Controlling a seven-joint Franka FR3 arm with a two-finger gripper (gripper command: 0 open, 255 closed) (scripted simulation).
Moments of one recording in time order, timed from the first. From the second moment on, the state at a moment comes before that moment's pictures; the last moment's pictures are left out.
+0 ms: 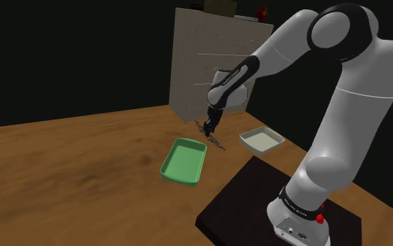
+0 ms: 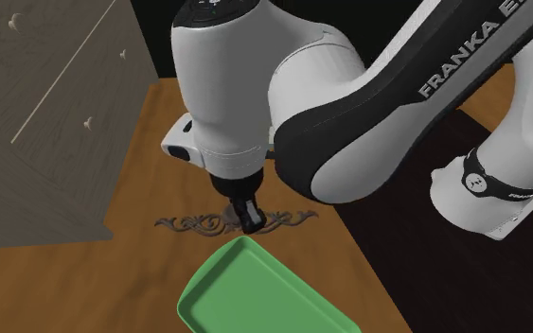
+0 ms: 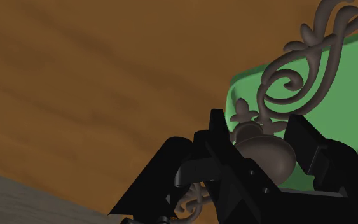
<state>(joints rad) -0.03 0.15 -0.19 -2.43 0.07 2.59 -0.37</state>
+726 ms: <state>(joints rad) 0.15 0.09 -0.08 -2.48 0.02 2.59 -0.04</state>
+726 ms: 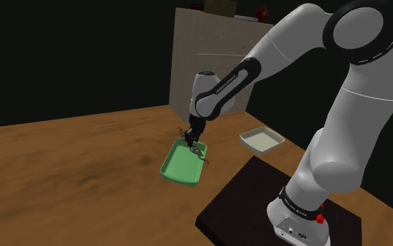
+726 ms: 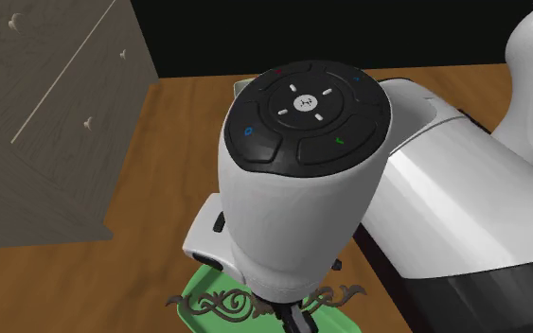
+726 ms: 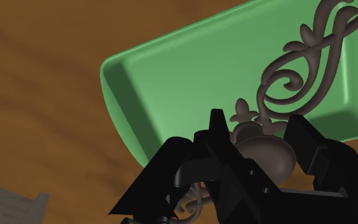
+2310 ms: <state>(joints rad) 0.15 0.32 -0.05 -2.46 0.05 2.79 -0.03</state>
